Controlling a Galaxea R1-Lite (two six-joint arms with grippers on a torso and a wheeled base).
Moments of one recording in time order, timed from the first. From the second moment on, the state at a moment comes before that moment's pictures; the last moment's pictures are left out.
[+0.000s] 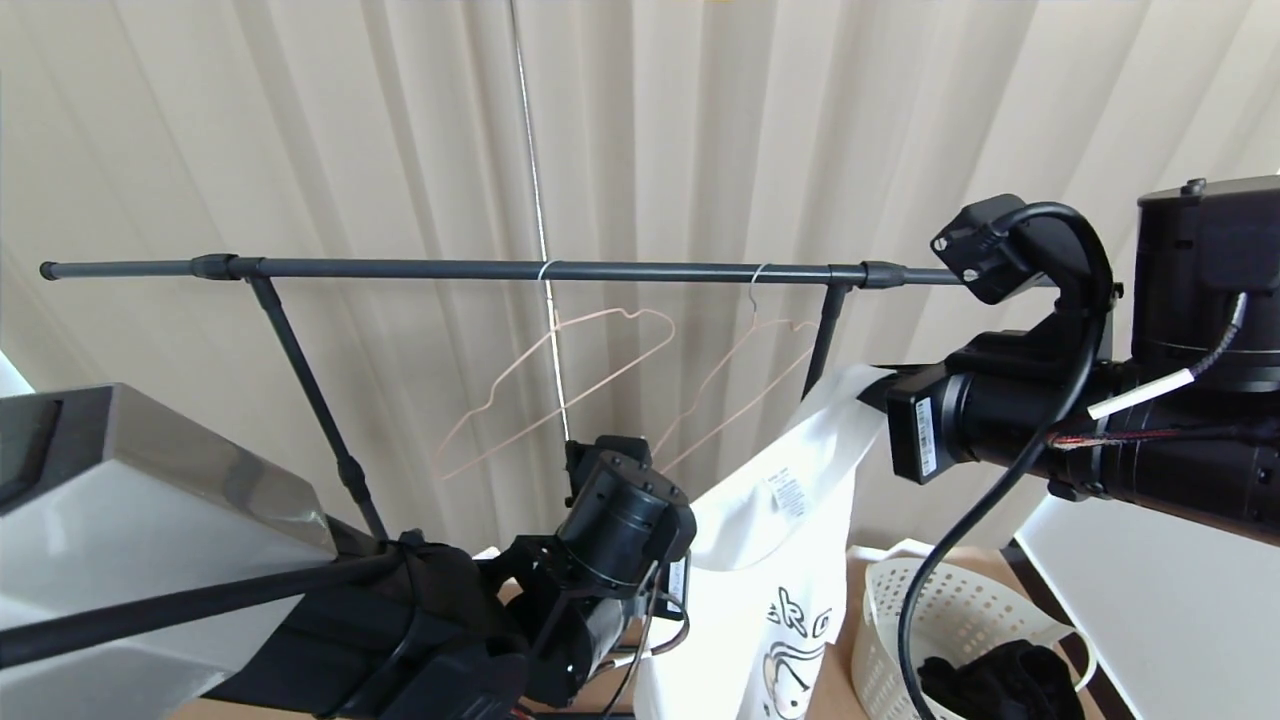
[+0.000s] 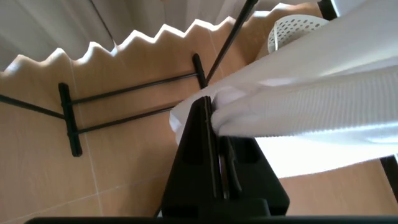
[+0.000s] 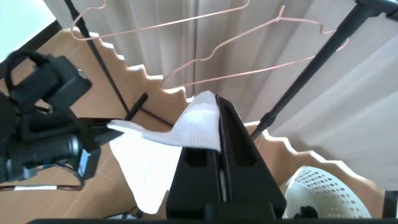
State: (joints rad) left arm -0.86 2.01 -0.92 -0.41 0.40 -0.41; right arm 0.66 1.49 -0.98 -0.15 -0.20 0.03
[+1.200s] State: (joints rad) left arm -0.80 1.68 -0.84 -0.40 0.41 -0.25; right arm 0.59 1.61 -0.89 -0.18 -0.41 -0.19
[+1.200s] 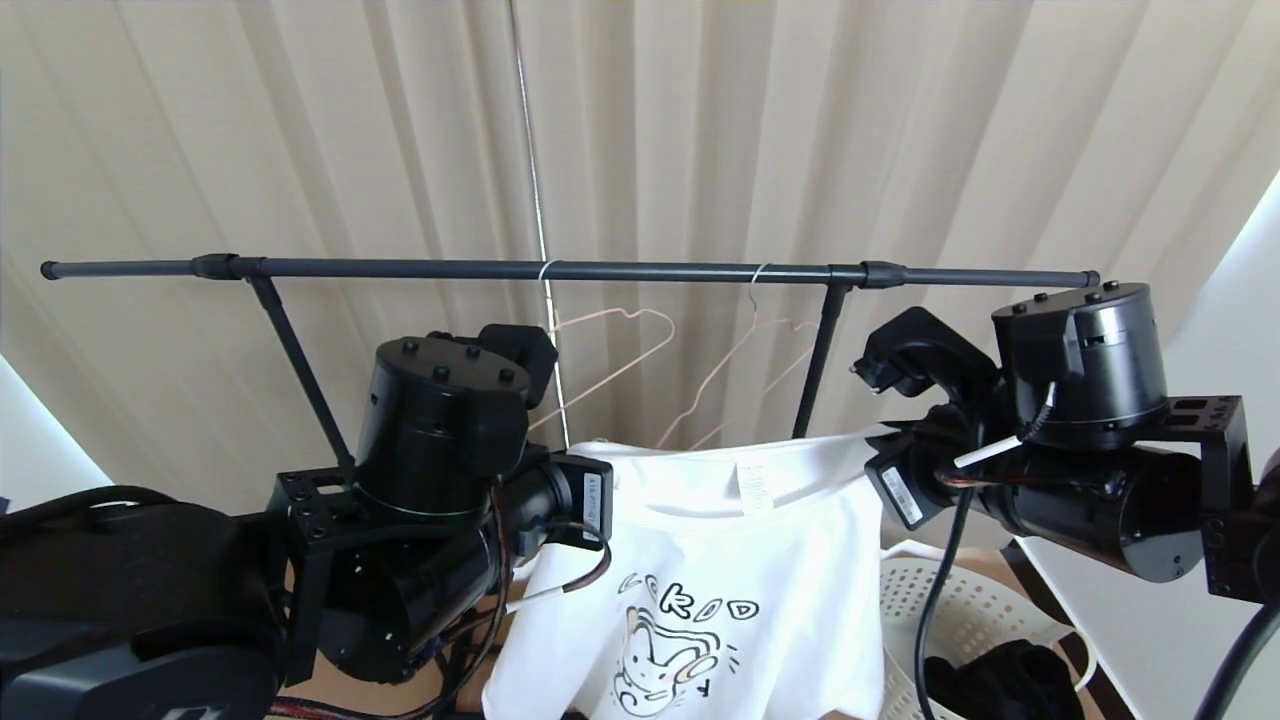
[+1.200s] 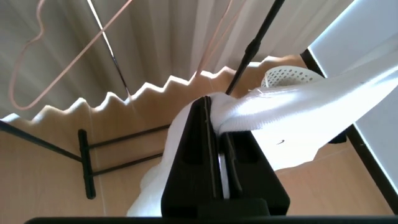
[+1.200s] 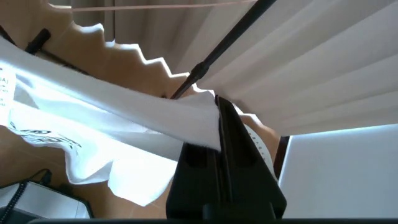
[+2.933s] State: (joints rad) left arm -0.62 1.89 -1.50 -0.40 -0.05 0.01; right arm 0.96 1.58 -1.57 0.75 -0.31 -0.01
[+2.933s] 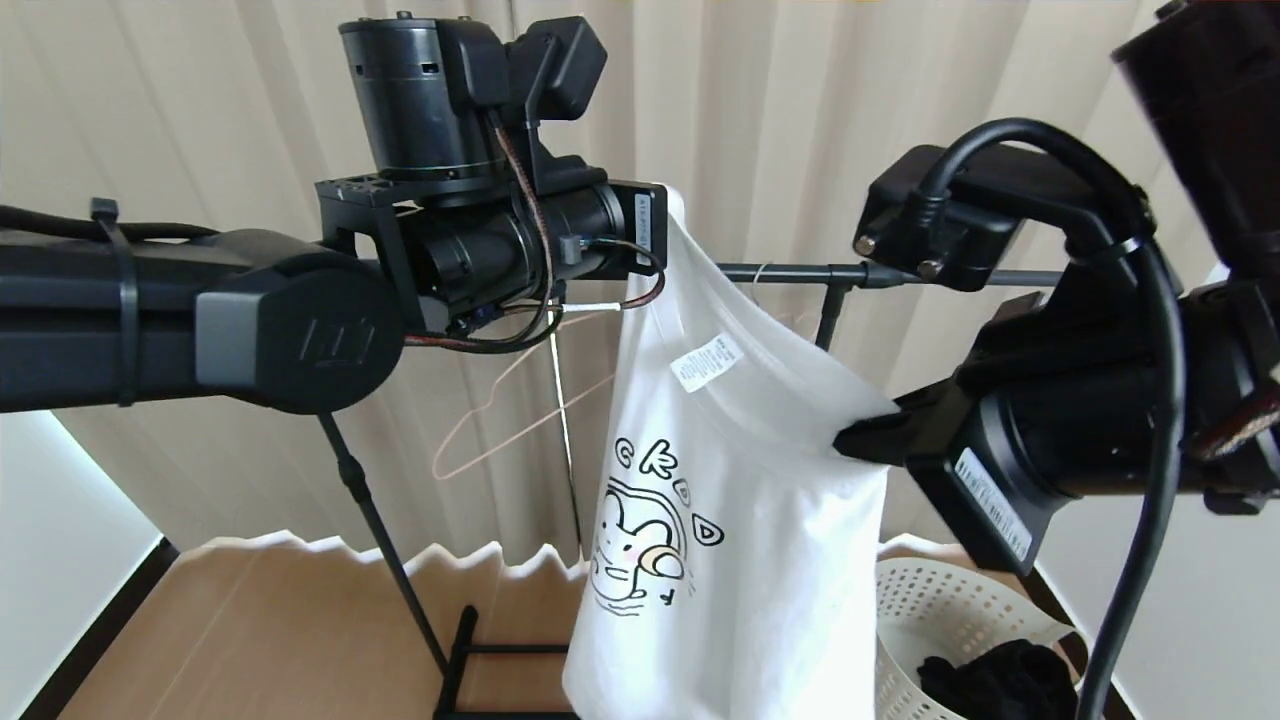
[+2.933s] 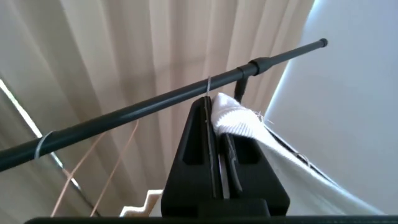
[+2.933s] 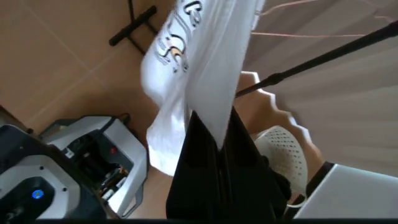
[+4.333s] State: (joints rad) left arm -0.62 1.68 -1.48 0.23 0.18 0.04; right arm 0.74 1.70 -1.62 0.63 -0.41 0.09
